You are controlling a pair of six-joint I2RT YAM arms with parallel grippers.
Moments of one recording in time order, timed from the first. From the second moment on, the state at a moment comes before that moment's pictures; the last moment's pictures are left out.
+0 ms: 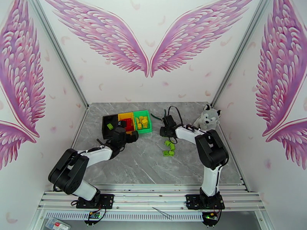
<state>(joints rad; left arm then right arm) -0.41 1.50 0.64 0.33 -0.11 -0.54 0.47 1.93 1.25 -0.26 0.01 0.45</state>
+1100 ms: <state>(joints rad) -0.03 0.96 0.37 0.23 -0.15 -0.74 0.74 2.73 2.45 0.18 -0.67 0.91</state>
